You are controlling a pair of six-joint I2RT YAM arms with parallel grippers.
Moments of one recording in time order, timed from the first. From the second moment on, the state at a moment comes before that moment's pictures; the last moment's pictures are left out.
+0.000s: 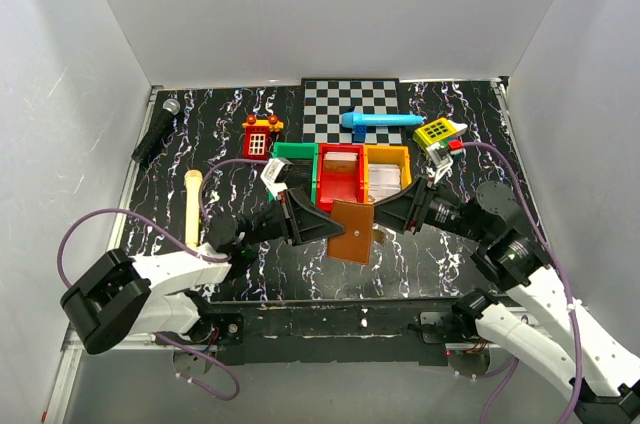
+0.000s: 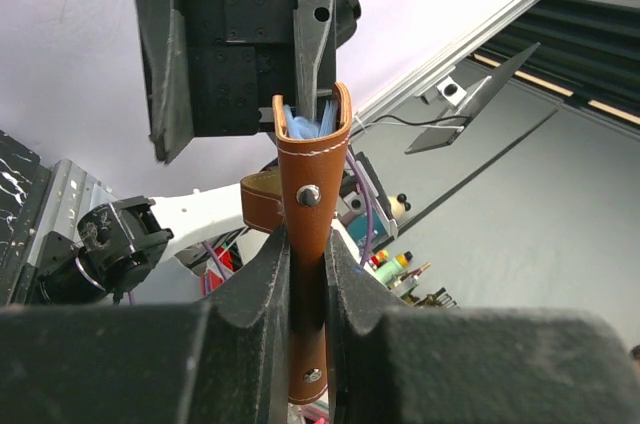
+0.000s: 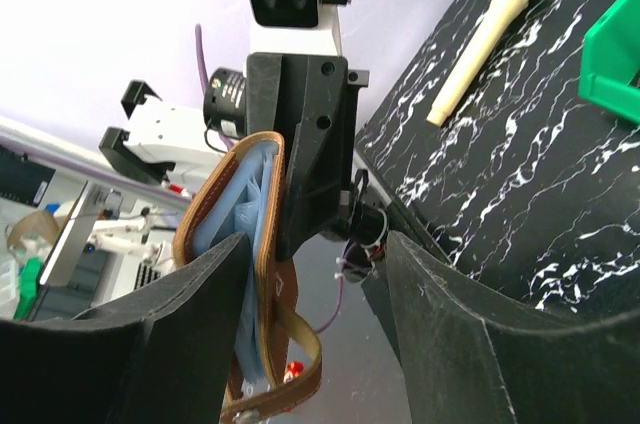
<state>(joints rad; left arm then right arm) -0.84 1.21 0.39 1.39 0.57 -1.39 0.65 0.62 0.71 -0.06 -0.55 0.95</state>
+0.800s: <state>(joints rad) -0.86 1.24 0.45 1.34 0.62 -1.31 0.67 0.65 0.72 -0.04 -0.67 0.93</state>
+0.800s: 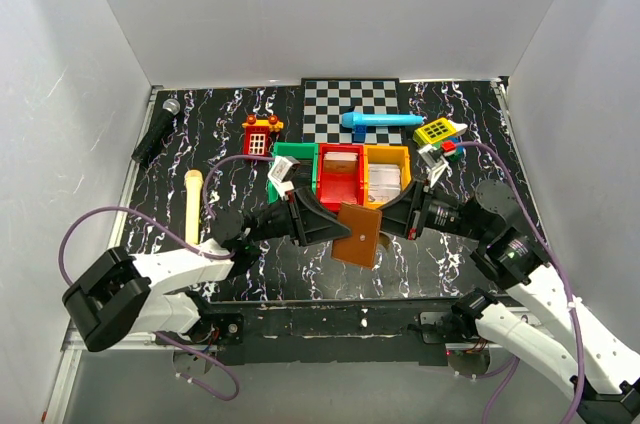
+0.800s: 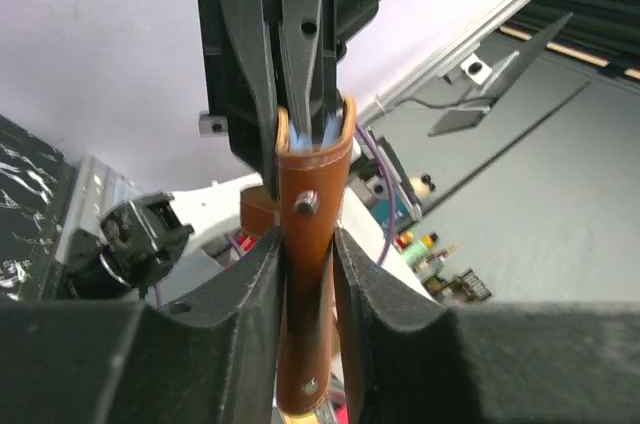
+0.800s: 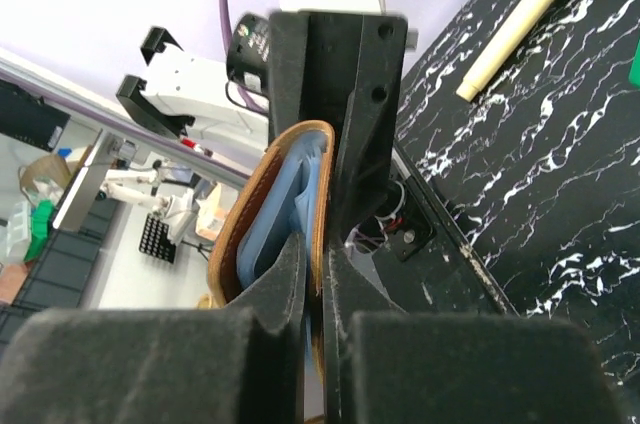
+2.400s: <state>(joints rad) -1.19 1.23 0.72 0.42 -0.01 -0.77 0.81 0.90 1.10 -1.00 -0.04 0.67</state>
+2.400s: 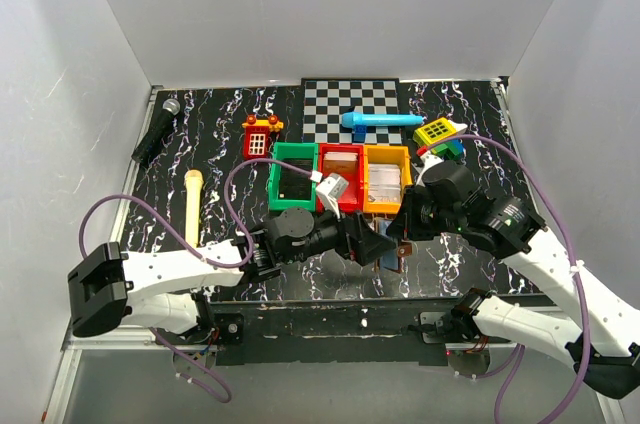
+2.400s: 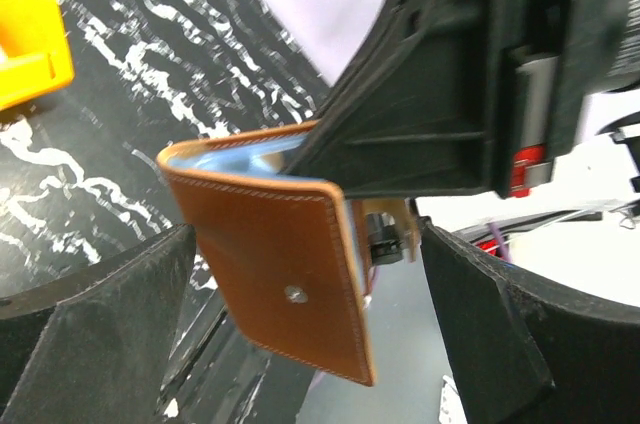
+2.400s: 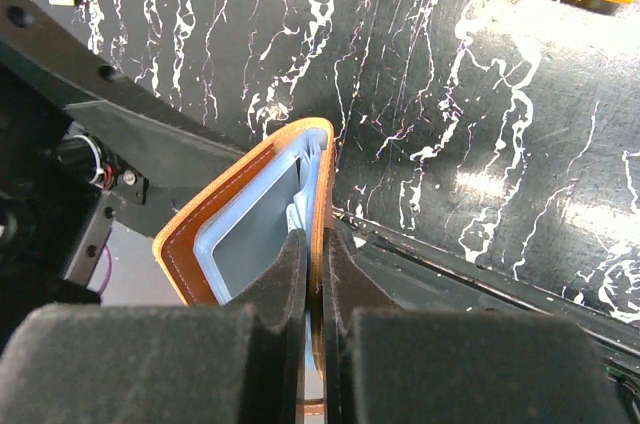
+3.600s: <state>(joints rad) -1.21 1.06 0.67 0.09 -0.23 -0.76 0.82 0.76 1.05 -0.89 -0.15 0.67</state>
